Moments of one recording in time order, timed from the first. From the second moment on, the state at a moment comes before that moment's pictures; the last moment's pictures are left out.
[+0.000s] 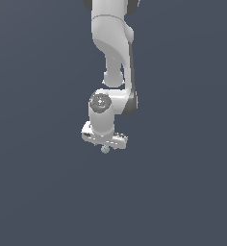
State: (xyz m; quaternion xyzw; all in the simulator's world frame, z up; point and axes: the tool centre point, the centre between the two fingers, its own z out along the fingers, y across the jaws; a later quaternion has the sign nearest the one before) arm 0.011 -0.041 0.058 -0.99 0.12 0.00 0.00
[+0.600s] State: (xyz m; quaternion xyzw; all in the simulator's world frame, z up) arm 0.010 -0.042 0.021 -0.99 0.12 0.00 0.00
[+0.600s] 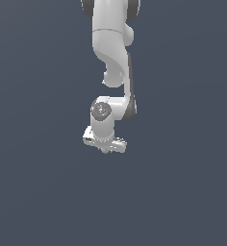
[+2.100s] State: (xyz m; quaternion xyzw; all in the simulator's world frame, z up) arm 0.054 0.067 0.052 -0.99 0.12 0.00 0.00
